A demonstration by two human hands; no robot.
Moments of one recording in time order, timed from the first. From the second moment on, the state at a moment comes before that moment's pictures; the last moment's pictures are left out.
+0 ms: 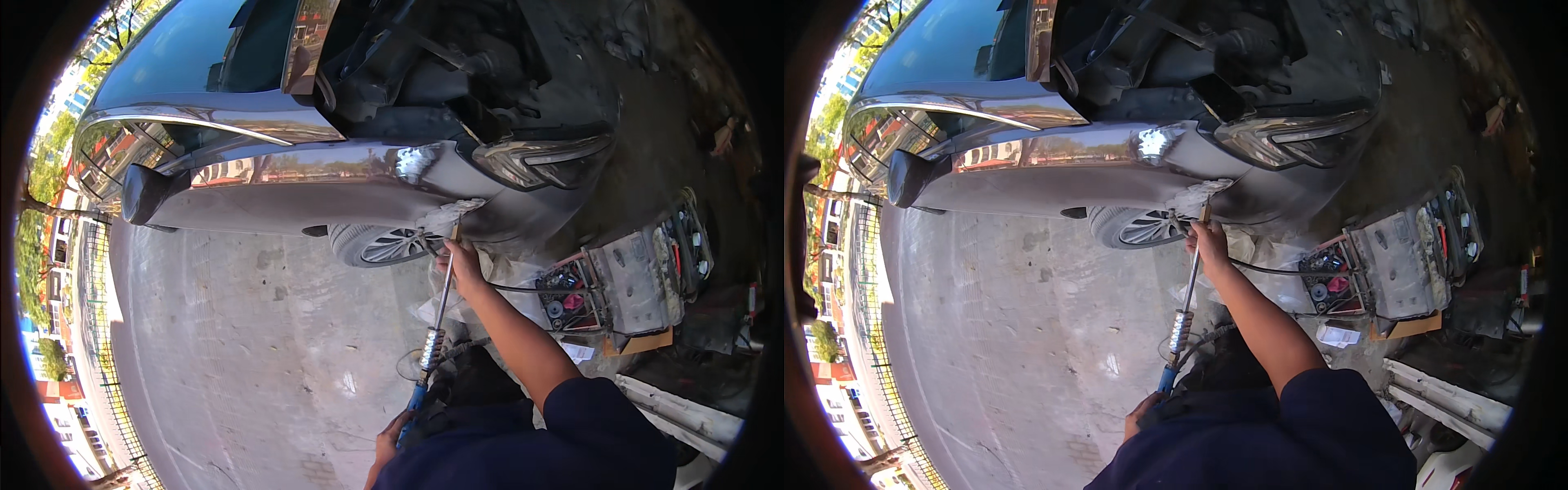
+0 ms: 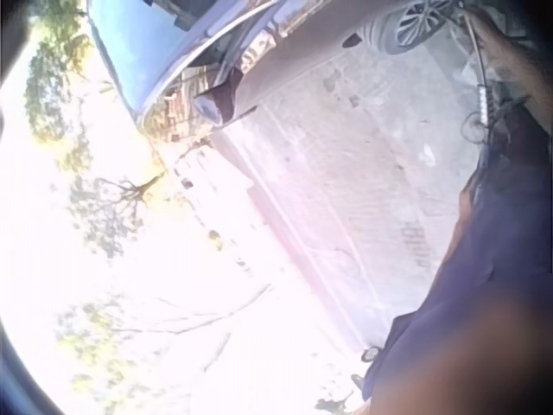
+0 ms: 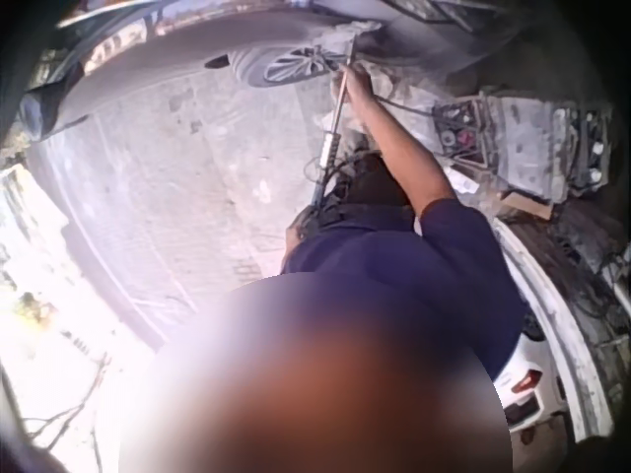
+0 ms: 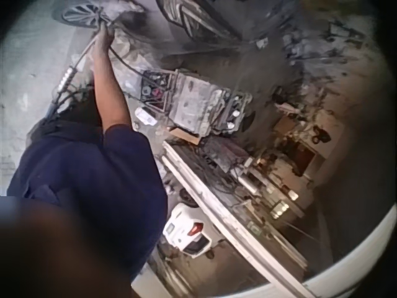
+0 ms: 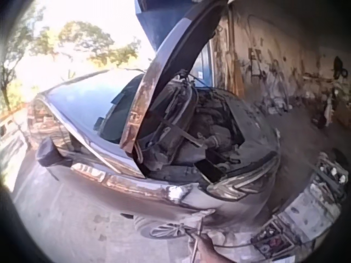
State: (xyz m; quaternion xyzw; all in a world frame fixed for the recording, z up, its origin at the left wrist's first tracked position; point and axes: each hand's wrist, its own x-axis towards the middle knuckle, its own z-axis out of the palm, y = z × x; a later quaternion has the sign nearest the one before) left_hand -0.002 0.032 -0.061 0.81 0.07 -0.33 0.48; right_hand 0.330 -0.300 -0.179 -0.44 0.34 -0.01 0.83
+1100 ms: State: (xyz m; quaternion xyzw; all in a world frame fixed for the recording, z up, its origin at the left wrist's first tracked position) left_hand 0.011 0.041 -0.046 0.82 0.06 -0.34 0.46; right_hand 0.361 -0.332 -0.165 -0.24 0.29 0.09 0.92
